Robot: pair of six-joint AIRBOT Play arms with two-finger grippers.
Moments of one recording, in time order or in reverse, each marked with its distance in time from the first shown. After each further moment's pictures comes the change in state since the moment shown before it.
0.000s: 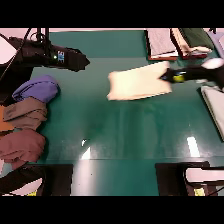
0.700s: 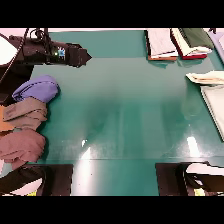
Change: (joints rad) left arm -0.007 0.000 0.000 -0.002 0.066 -0.027; right arm -0.572 0.024 0.246 -0.030 0.011 -0.003
